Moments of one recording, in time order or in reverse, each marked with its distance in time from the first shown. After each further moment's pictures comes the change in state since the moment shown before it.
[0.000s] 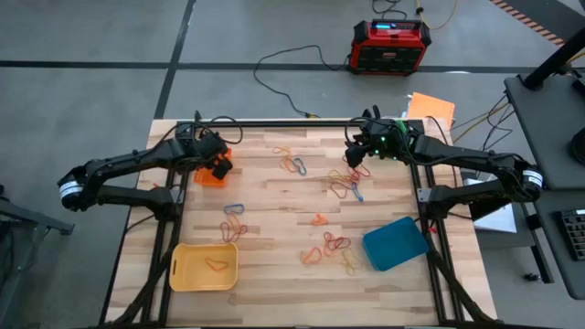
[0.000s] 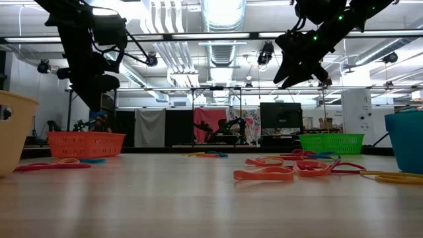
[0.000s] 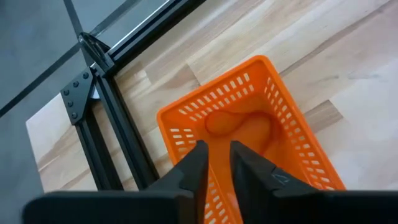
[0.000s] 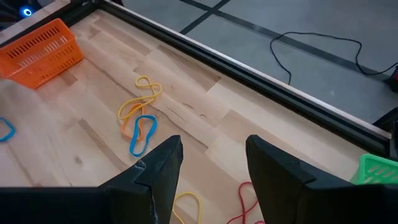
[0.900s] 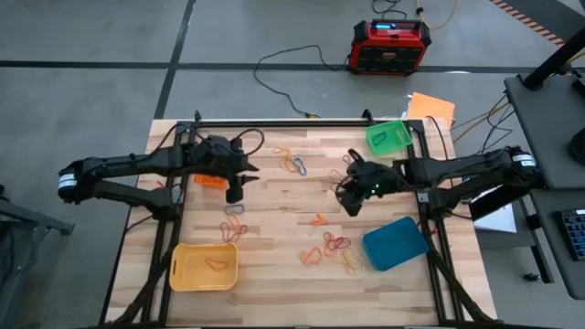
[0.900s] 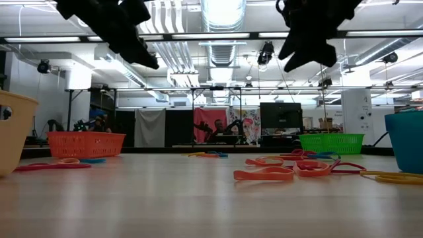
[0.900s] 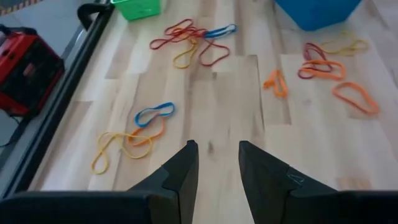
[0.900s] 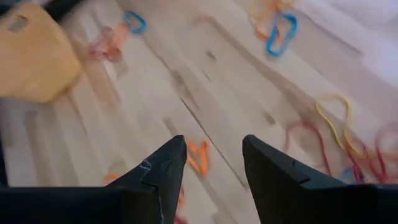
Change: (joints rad) left arm -0.256 -0.013 0.069 0.489 0.596 0.565; right arm 0.505 0.075 0.143 -0.272 -0.021 0.344
